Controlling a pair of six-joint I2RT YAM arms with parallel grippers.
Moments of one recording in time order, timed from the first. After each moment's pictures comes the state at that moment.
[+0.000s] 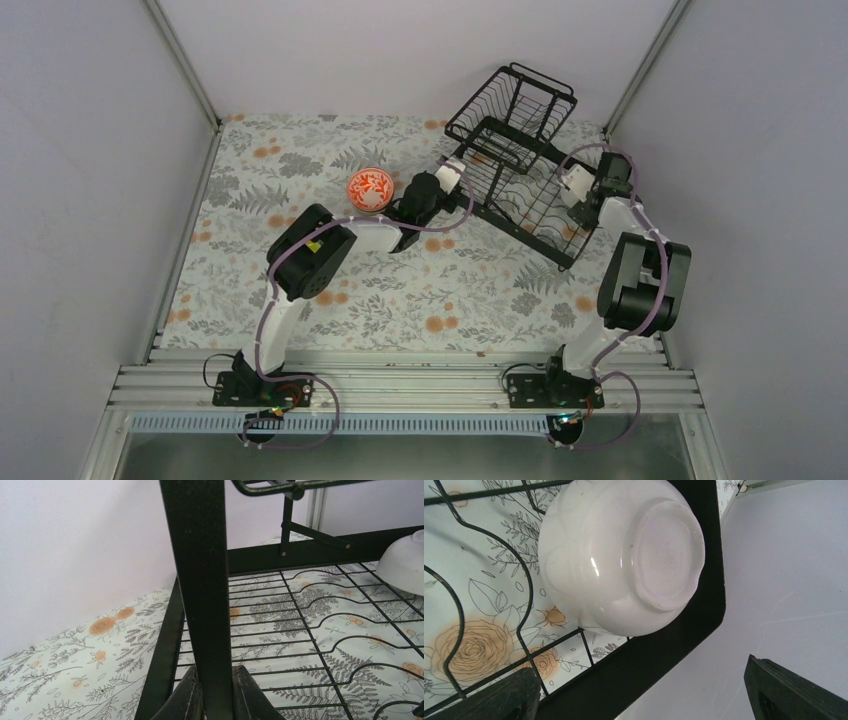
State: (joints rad) left arm -0.76 2.21 1.38 0.67 -0.18 0.07; right arm -0.23 1.69 1.11 -0.27 0.19 -1.05
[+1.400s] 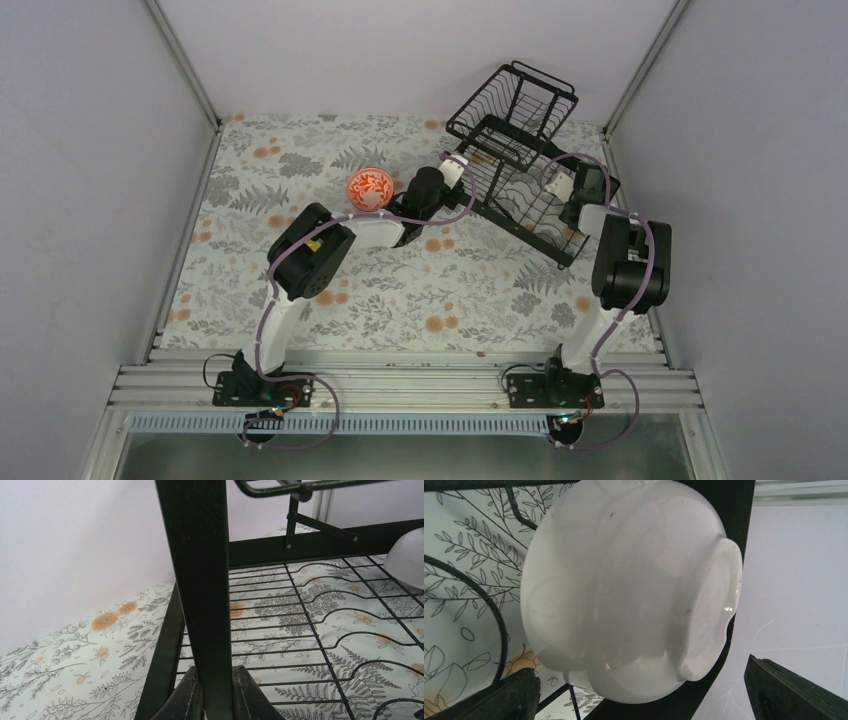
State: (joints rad) left arm -0.75 2.21 1.45 0.56 -0.20 0.07; right arm -0.16 1.84 1.02 0.09 0.38 -1.19
